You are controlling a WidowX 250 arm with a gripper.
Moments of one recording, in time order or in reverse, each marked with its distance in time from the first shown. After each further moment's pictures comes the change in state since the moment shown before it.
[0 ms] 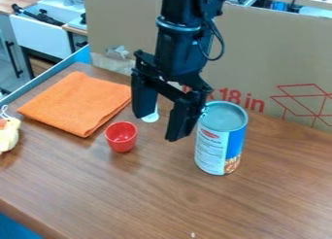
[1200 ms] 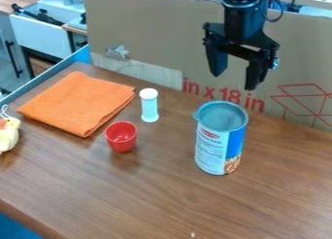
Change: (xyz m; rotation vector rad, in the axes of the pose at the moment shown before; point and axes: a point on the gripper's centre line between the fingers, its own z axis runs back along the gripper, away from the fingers) arm 0.138 0.004 0.018 -0.030 -0.375 0.072
